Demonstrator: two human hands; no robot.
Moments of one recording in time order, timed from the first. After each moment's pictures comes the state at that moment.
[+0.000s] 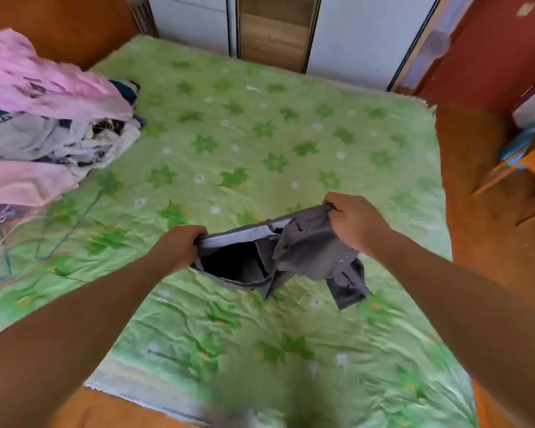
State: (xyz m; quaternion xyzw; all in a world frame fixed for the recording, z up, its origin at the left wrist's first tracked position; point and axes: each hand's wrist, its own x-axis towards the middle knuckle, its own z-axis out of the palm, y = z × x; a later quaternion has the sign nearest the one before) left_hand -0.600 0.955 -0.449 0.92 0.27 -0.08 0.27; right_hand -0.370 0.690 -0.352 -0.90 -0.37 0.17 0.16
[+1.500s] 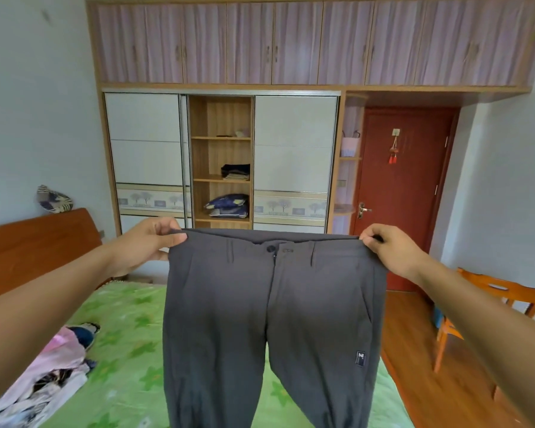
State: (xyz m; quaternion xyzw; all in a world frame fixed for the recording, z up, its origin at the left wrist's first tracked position) left_hand -0.466 0.971 0.007 0.84 0.06 0.18 0.52; right_hand -0.248 0.545 0.006 -0.87 -0.30 -0.11 0.37
